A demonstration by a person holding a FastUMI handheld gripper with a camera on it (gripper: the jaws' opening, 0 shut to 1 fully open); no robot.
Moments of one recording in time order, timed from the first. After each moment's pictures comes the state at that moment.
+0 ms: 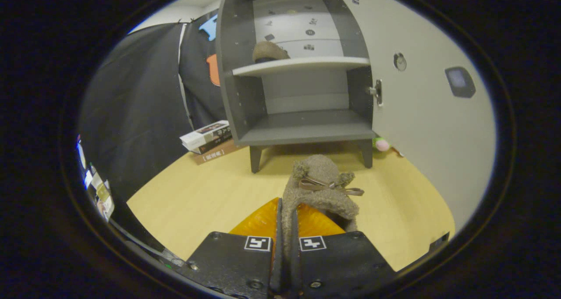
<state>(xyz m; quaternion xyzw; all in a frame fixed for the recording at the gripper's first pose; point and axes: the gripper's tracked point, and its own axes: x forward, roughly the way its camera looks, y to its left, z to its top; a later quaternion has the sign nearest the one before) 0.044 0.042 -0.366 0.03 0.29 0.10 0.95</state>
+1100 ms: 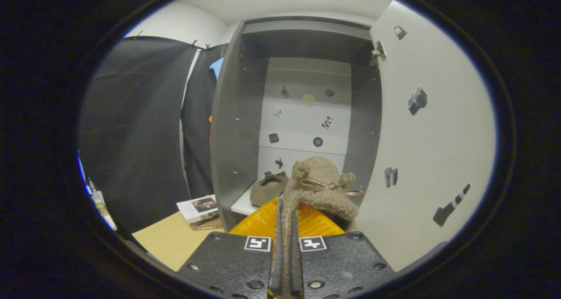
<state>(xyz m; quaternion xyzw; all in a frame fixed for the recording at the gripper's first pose) 0.208 0.037 -0.041 -0.05 0.16 0.07 0.98</state>
